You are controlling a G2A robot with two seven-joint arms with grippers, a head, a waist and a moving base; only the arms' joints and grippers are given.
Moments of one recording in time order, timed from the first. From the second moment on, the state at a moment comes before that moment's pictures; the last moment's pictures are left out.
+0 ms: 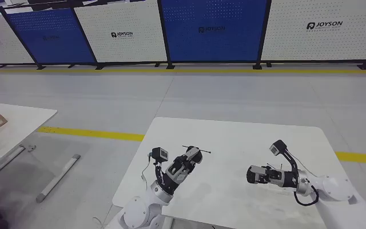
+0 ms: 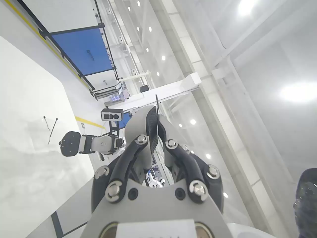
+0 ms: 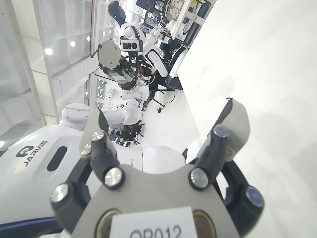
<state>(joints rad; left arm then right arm) 1.71 -1.16 -1.25 -1.99 -0.42 -0.34 -0.19 -1.08 -1.03 1.11 -1.31 0.47 -0.32 1.24</state>
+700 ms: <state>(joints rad) 1.62 -1.17 -1.15 -1.84 -0.15 -0.12 -0.20 -1.08 -1.03 1.11 -1.31 0.47 -0.32 1.24</state>
